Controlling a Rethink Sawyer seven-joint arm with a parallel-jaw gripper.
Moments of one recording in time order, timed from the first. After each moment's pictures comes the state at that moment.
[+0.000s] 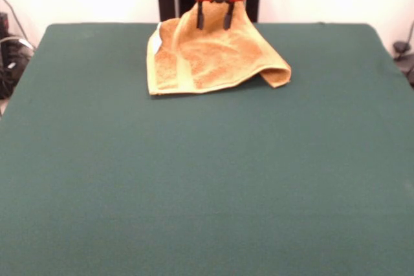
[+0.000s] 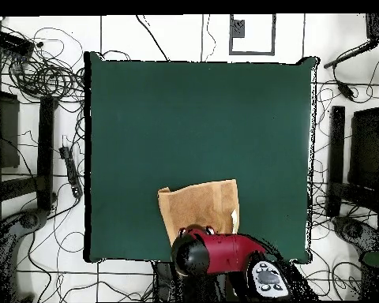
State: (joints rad) arm -0.23 -0.62 -0.06 2.11 -0.40 0.15 1.74
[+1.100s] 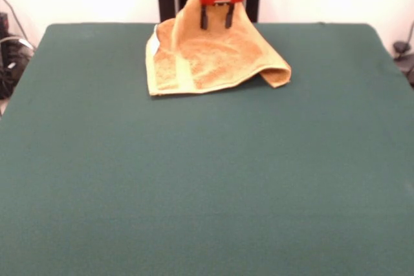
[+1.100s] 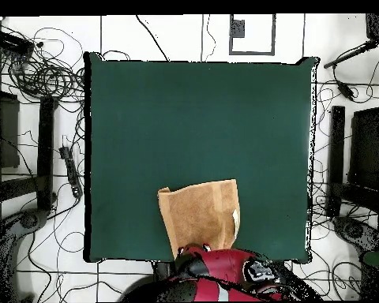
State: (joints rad) arm -0.24 -0.44 -0.11 2.15 -0.48 -0.03 1.74
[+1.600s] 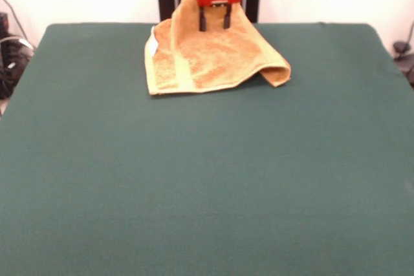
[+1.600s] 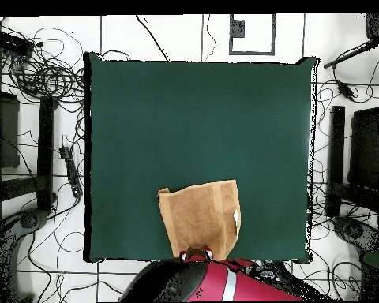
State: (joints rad) arm -0.26 -0.39 -0.15 2.18 -0.52 -0.20 1.74
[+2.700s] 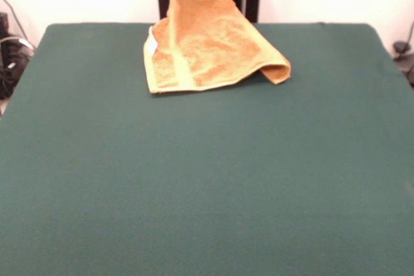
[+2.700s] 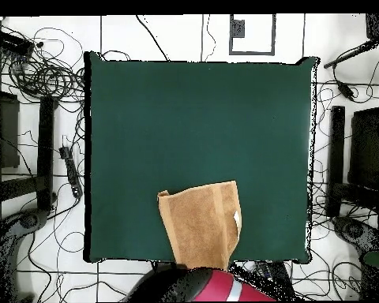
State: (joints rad) arm -0.28 -0.42 -0.30 2.33 -0.60 -0.32 1.74
